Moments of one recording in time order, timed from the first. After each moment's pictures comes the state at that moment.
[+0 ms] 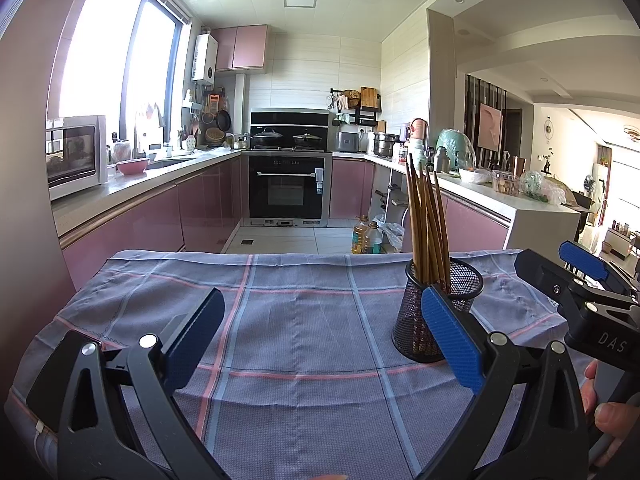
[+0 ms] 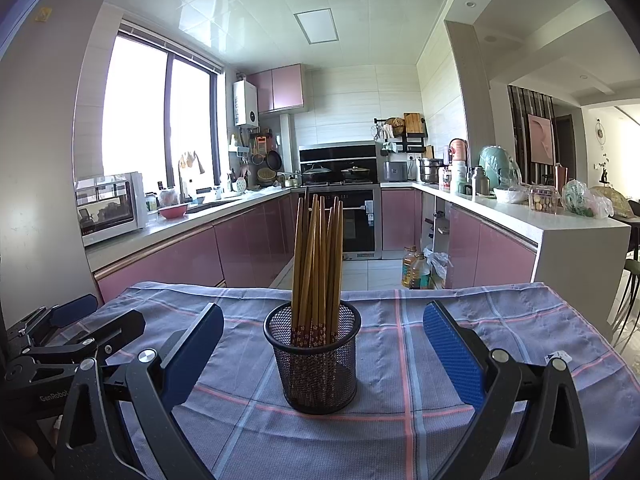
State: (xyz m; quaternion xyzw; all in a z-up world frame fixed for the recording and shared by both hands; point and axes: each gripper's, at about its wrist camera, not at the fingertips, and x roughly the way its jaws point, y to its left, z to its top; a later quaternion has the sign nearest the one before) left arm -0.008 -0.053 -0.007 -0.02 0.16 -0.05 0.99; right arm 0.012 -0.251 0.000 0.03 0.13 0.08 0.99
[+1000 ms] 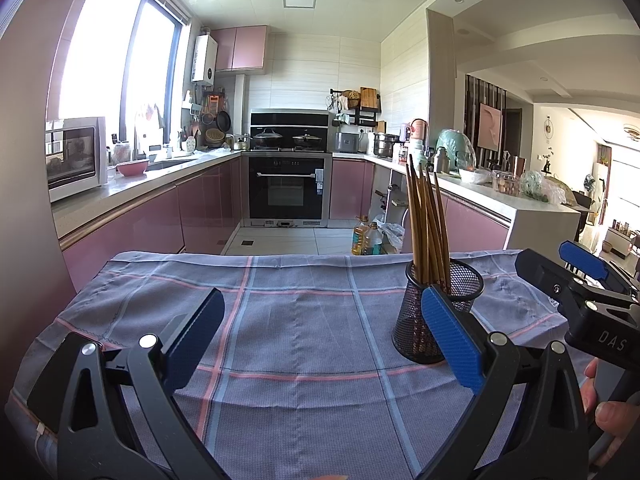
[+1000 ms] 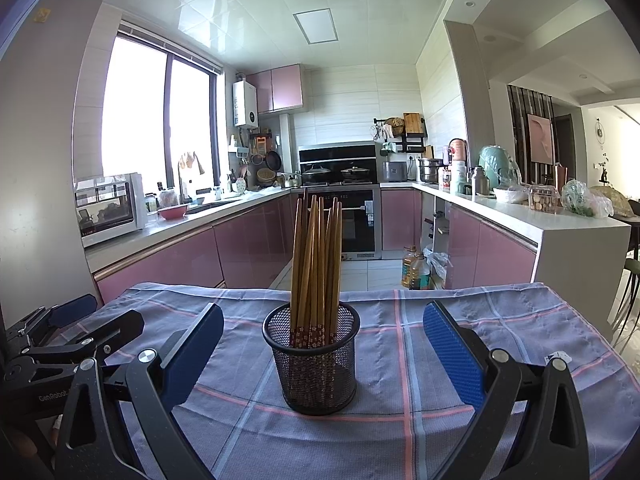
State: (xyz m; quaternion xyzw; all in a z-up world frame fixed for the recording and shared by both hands) left arm -0.008 -0.052 -0.007 -0.02 0.16 -0.05 0.99; right arm 0.012 -0.251 -0.002 0.03 0.13 0.08 0.99
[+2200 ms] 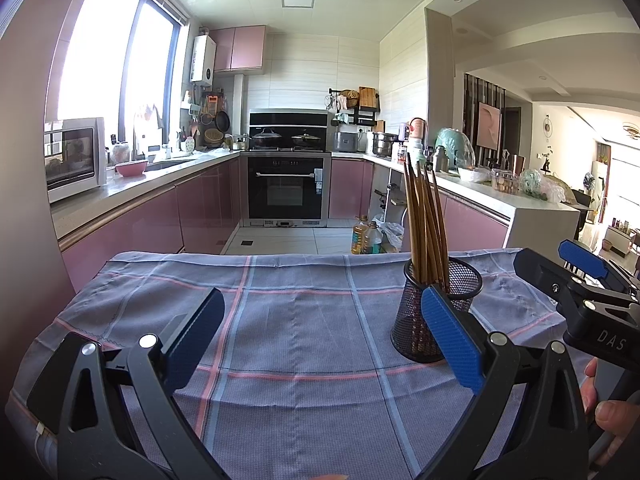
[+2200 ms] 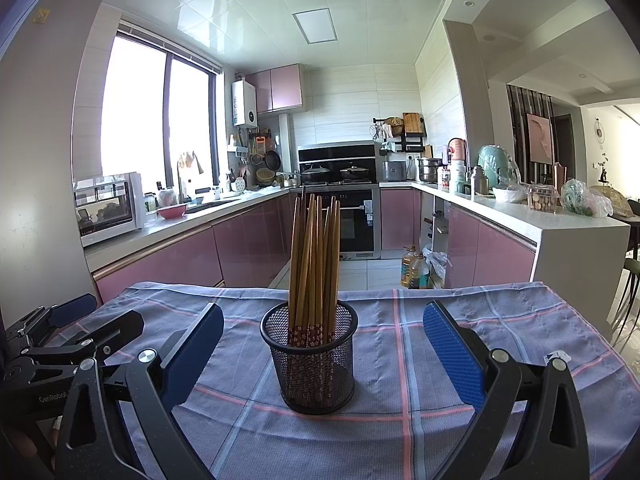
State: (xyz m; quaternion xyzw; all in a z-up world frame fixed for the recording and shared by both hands) left arm -0.009 -0.052 -0.006 -0.02 0.16 -0.05 0.99; right arm 0.013 -0.252 0.000 0.03 0.13 0.08 0.99
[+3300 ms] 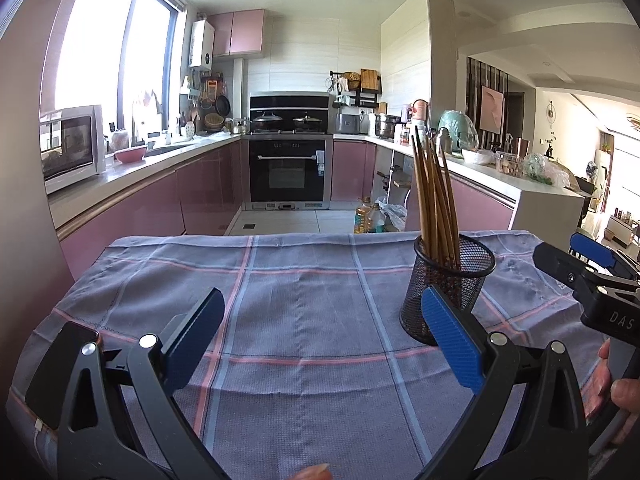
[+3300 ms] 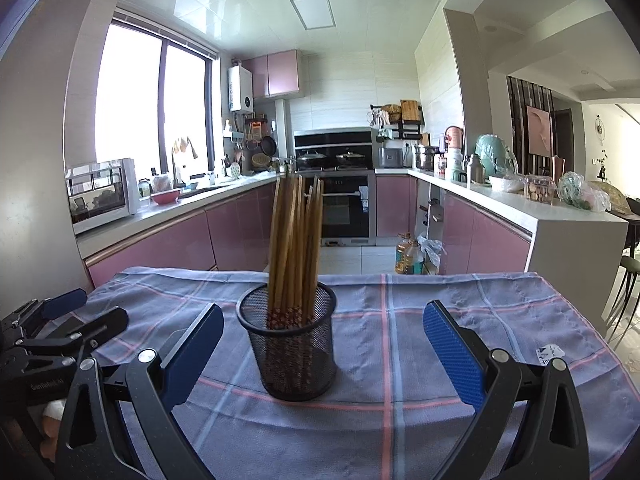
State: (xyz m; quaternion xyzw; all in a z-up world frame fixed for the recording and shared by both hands) left arm 0.009 -0.041 -0.022 -0.01 0.20 -0.05 0.98; right arm 0.032 -0.282 -0.017 0.02 0.19 0.05 0.98
